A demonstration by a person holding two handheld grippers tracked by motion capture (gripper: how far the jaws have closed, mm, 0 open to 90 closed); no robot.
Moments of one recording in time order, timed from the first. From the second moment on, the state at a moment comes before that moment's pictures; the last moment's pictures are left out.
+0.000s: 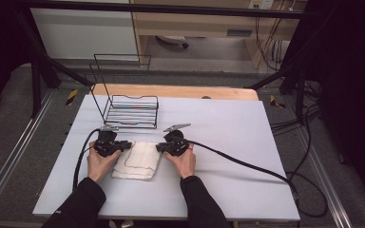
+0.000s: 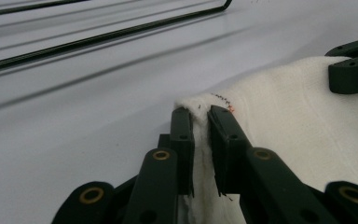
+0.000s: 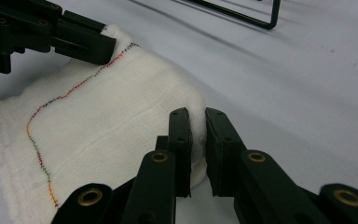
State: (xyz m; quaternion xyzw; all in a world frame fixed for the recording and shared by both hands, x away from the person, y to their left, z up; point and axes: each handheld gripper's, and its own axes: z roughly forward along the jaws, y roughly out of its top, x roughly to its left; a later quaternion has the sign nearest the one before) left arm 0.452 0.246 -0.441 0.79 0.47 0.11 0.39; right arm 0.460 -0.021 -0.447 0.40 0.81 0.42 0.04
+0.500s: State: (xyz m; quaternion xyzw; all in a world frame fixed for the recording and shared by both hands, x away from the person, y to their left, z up) left arm 0.431 0.254 -0.418 0.77 0.45 0.14 0.43; right arm 0.441 -0.025 -0.422 0.38 0.80 0.46 0.05
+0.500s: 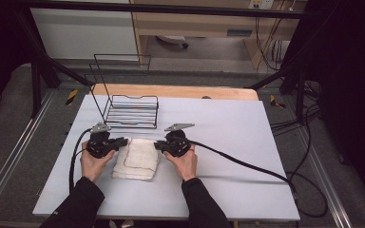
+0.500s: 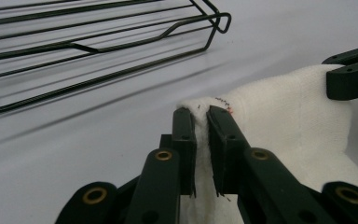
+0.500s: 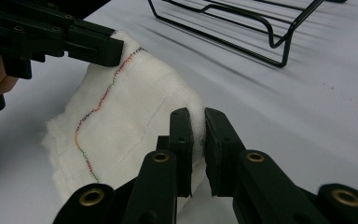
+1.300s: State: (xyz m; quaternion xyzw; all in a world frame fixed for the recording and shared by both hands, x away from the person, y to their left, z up) left arm 0.400 0.261 -0.384 0.76 0.42 0.18 0.46; right arm 0.413 -0.029 -0.387 0.34 0.79 0.51 0.08
